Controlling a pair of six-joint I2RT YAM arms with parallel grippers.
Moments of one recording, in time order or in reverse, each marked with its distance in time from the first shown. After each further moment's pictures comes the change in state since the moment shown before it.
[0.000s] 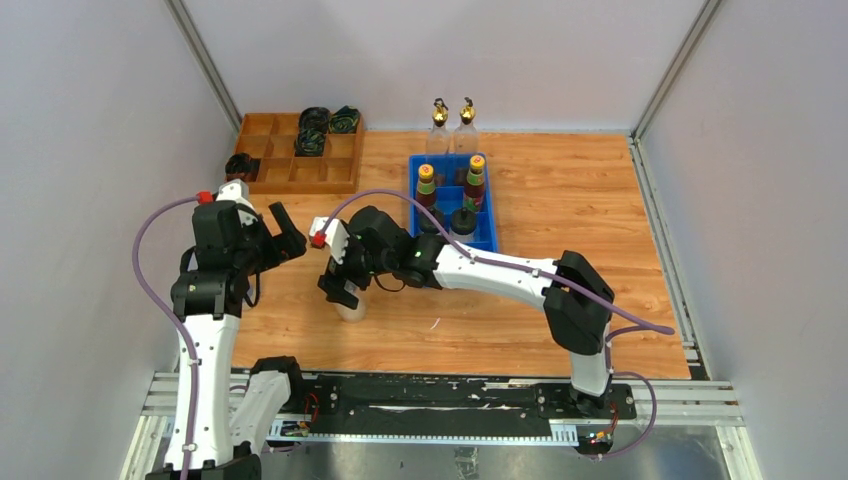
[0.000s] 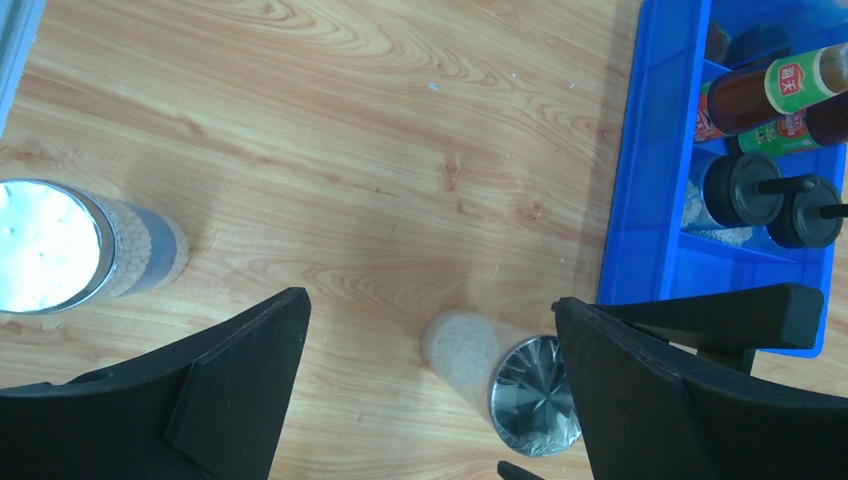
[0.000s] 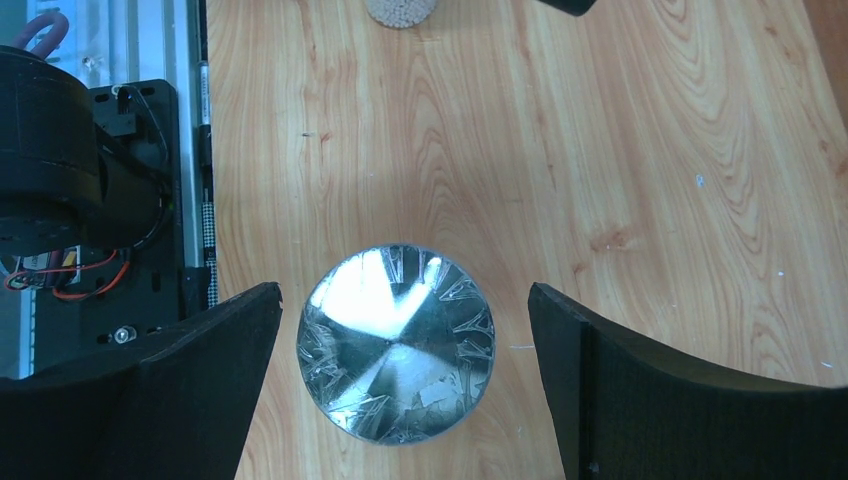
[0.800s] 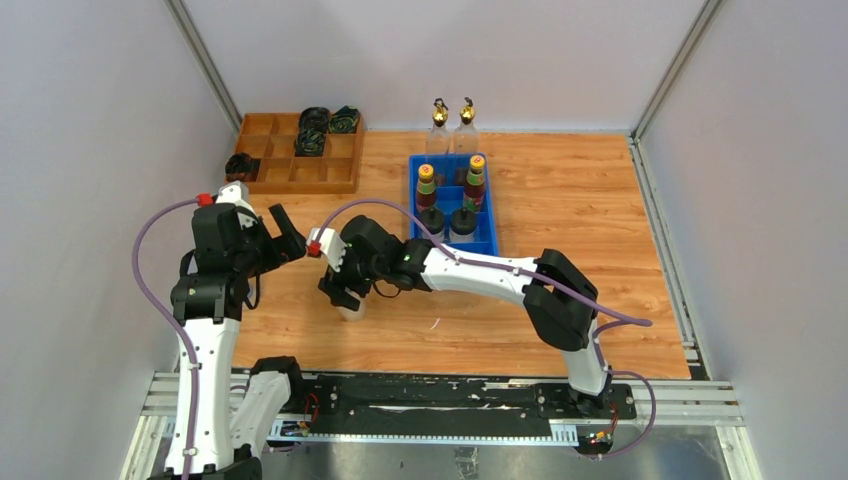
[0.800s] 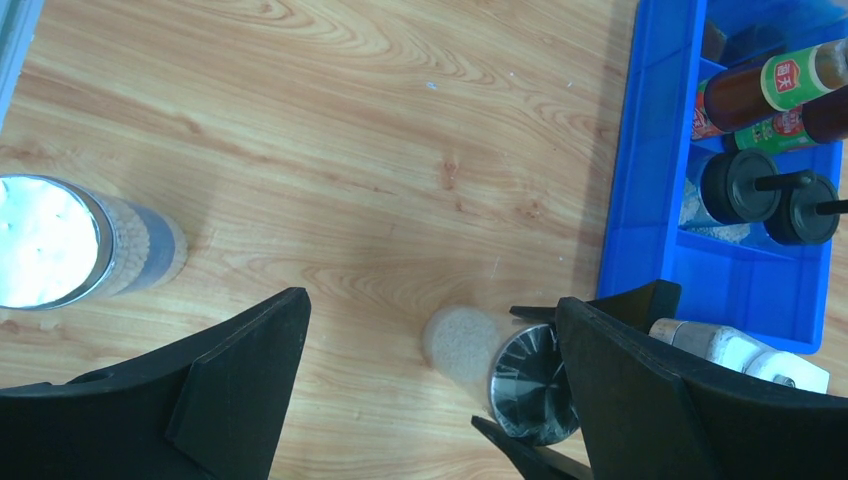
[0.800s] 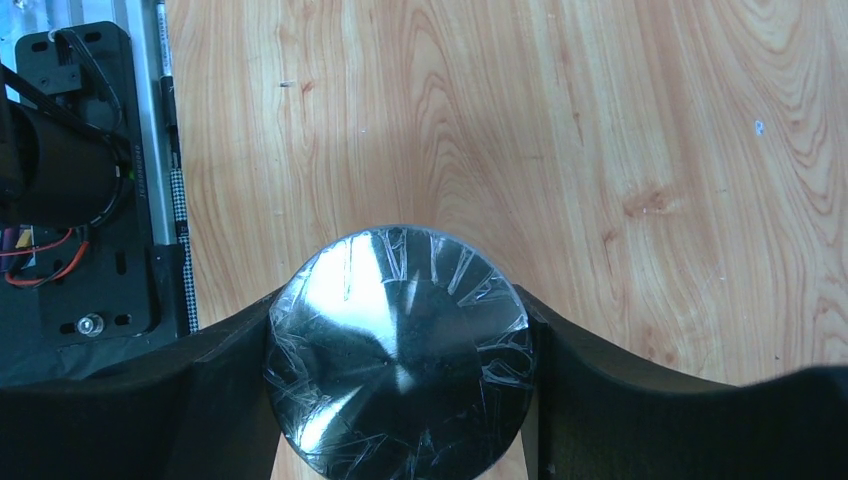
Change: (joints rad) left arm 0.000 -0.018 -0.010 0.000 0.003 0.000; right arm 0.007 0.088 0.031 -0.056 0.015 0.008
